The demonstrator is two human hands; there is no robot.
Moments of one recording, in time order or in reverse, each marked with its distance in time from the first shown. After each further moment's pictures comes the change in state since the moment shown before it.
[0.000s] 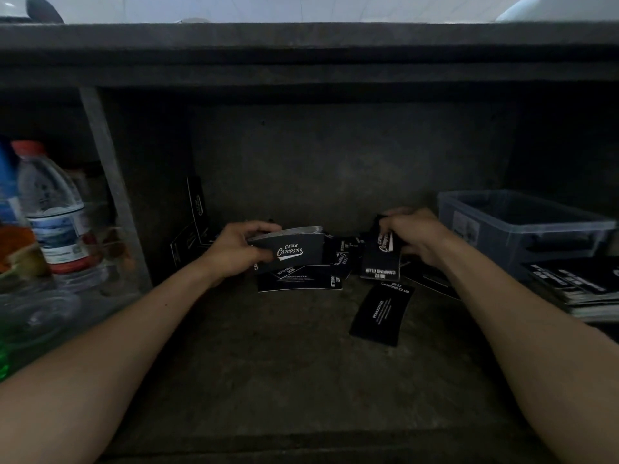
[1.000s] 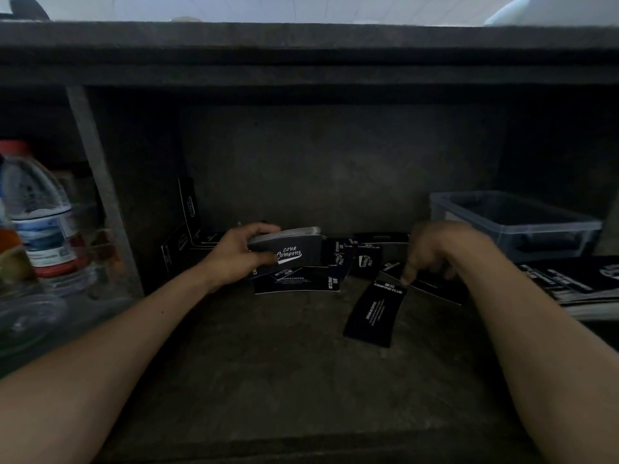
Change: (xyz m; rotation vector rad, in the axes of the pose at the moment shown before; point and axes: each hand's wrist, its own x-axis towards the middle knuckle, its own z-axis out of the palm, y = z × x) left_hand -0.002 0.001 0.009 0.020 -0.049 0.061; right_hand -0.027 -0.021 -0.032 -1.240 -0.263 0.208
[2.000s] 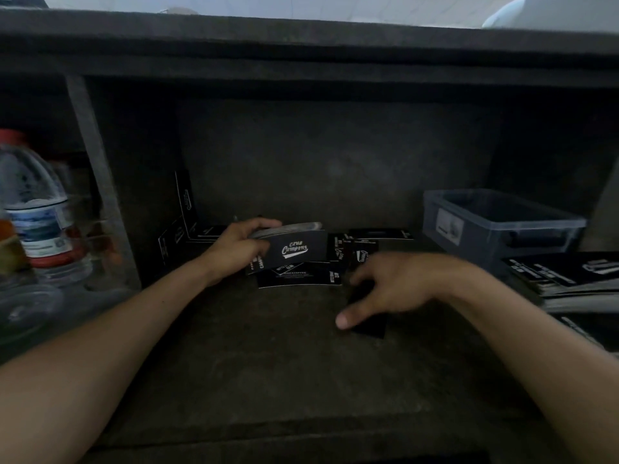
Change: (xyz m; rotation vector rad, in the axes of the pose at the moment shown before) left_hand -0.002 0.008 0.002 -0.046 -0.057 -0.089; right_hand -0.088 -0.034 0.028 -0.074 -0.128 -0.399
